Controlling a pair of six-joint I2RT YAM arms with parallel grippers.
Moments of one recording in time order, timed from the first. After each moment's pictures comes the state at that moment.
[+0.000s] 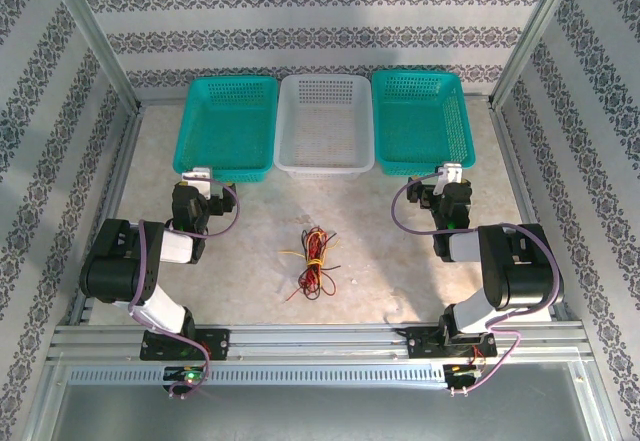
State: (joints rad) left arm -0.01 1.60 0.38 0.86 -0.05 0.00; right arm 0.01 1.53 0.37 0.83 0.08 0.05
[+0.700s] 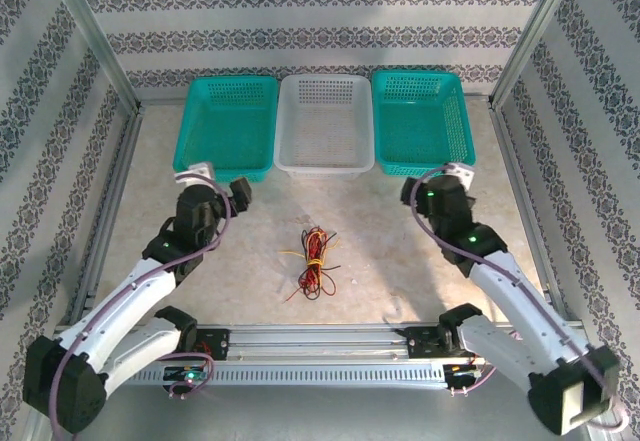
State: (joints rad) left arm -0.43 0.89 0.60 -0.16 -0.34 -0.49; right arm 0.44 0.90 0.72 -0.49 0.44 0.59
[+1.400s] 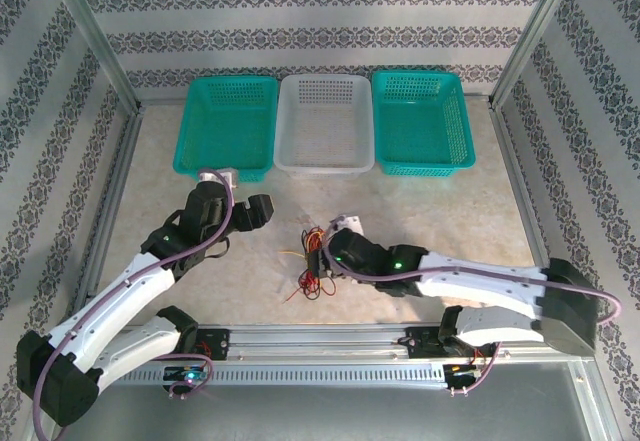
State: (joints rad) left arm -0.50 0.91 0.72 -0.41 -0.04 -0.61; right arm 1.13 1.24 0.73 -0.37 0.23 0.83
